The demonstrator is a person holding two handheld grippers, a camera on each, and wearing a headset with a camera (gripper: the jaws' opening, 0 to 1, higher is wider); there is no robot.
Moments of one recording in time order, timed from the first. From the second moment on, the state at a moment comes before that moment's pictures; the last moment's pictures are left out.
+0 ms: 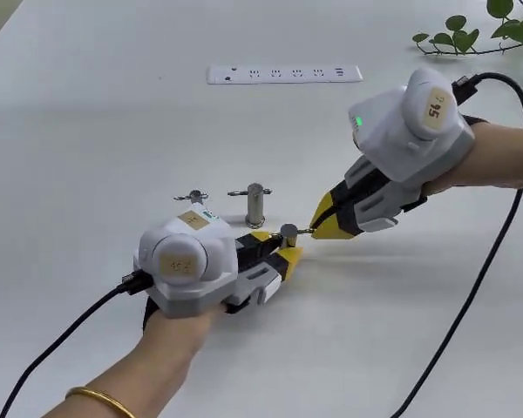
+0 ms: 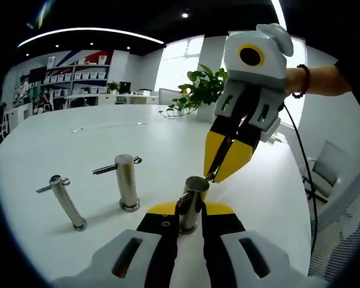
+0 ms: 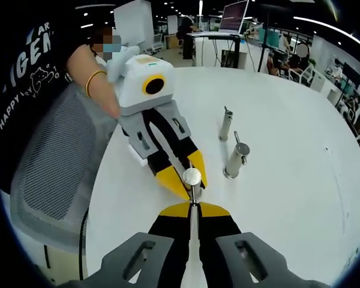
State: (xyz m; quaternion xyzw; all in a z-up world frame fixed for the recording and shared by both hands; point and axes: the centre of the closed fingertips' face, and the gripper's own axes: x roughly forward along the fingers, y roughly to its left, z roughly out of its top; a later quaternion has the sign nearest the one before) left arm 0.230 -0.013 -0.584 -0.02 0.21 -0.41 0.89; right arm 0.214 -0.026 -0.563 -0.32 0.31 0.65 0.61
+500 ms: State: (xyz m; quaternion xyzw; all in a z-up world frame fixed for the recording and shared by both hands) left arm 0.231 -0.013 -0.585 -0.03 0.21 -0.41 0.89; right arm 0.214 -0.016 -0.562 -0.32 0.30 0.66 0.61
